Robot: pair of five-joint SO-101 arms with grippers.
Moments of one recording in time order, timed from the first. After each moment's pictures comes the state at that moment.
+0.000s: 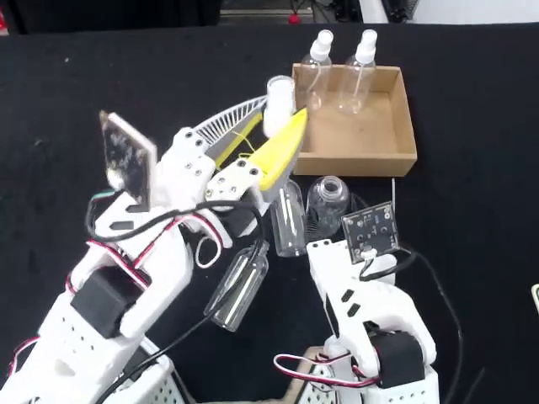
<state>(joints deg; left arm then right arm) 34.0 -59.6 33.3 22.5 8.9 -11.2 -103.2 75.7 61.9 5.9</state>
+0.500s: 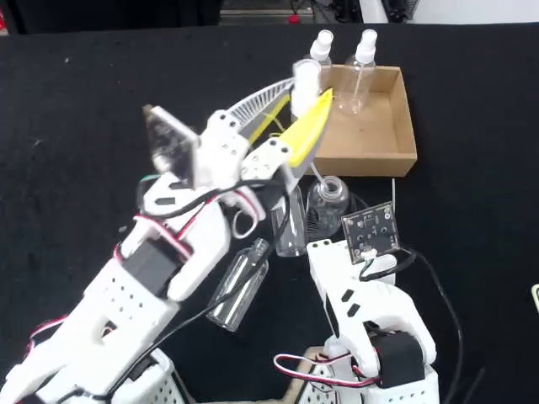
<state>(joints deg) 34.3 -48.0 38.0 4.1 8.9 -11.2 -103.2 75.7 61.9 5.9</state>
